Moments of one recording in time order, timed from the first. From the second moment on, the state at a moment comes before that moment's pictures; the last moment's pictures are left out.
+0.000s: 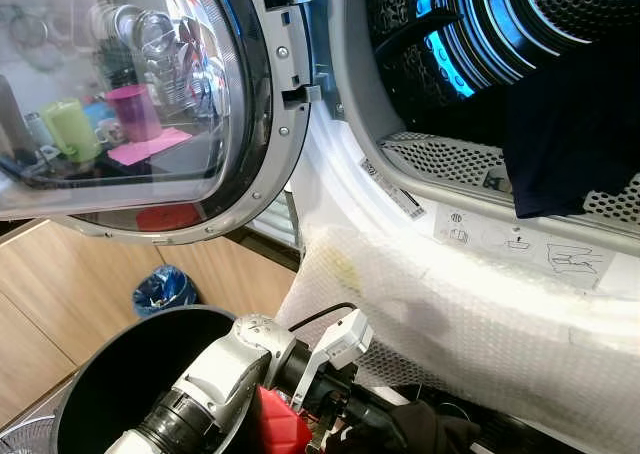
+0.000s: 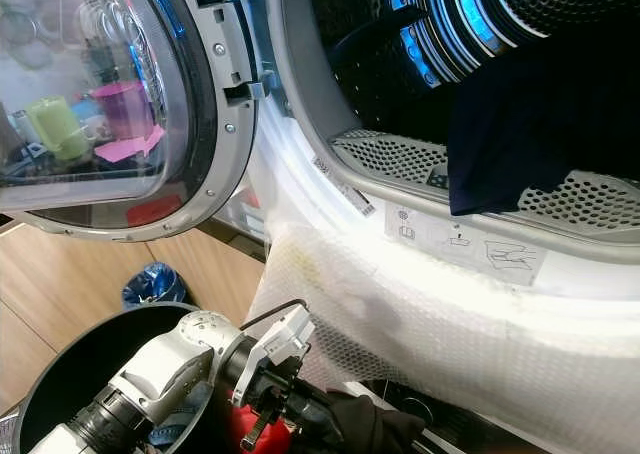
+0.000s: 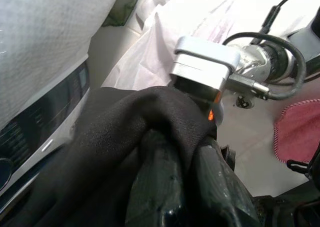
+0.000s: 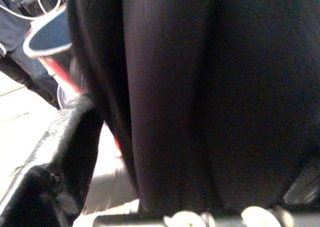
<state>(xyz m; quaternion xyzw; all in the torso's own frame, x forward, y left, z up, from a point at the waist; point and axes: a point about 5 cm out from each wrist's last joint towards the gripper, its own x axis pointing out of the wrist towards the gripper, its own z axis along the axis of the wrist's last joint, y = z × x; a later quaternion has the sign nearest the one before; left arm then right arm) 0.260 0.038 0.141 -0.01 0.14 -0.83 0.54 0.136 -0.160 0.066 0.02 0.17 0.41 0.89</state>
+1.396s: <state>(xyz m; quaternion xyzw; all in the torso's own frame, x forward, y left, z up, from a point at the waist) 0.261 0.034 0.147 -0.01 0.13 -0.82 0.55 0.164 -0.149 0.043 0.04 0.18 0.38 0.91</state>
